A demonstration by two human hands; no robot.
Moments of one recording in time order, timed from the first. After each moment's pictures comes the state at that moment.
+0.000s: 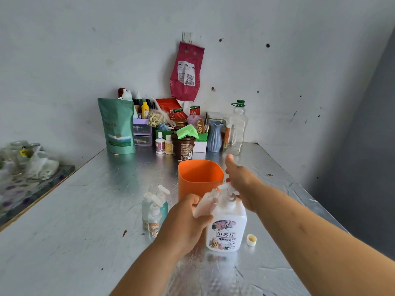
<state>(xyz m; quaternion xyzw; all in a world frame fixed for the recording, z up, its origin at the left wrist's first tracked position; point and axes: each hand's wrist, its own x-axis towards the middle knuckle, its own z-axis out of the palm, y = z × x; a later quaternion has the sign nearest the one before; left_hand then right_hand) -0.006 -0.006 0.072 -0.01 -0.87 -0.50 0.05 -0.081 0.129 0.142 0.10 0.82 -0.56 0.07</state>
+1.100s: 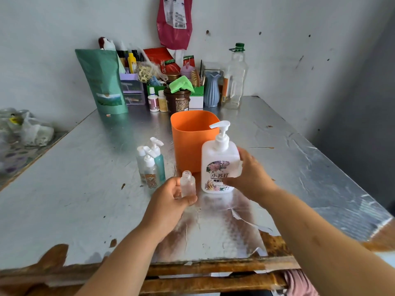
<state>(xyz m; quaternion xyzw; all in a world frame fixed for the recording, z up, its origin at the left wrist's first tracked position) 0.016 -0.020 0.003 0.05 -0.84 -0.54 0.02 -0.040 0.178 0.032 -0.01 0.91 -0.41 -0.03</state>
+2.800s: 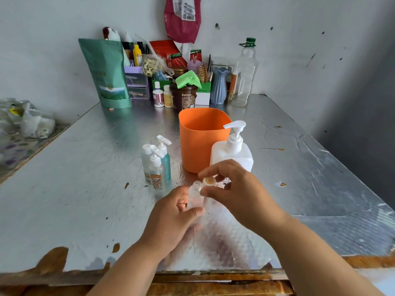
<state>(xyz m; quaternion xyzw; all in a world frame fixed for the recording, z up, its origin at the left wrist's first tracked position) 0.021 -0.034 -0.023 0.00 -0.87 -0.48 0.04 0.009 0.128 0.063 -0.16 0.89 -0.43 -0.02</state>
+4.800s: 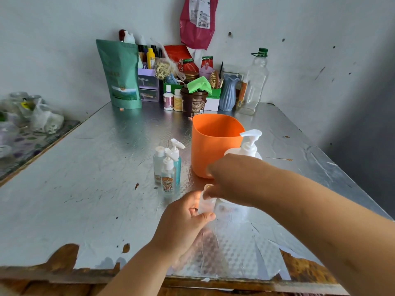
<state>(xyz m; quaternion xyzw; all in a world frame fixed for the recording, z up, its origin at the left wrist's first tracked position) 0.021 -0.033 -0.022 -0.03 -0.88 -0.47 0.06 -0.016 0.089 0.120 -0.30 0.95 0.05 0.06</state>
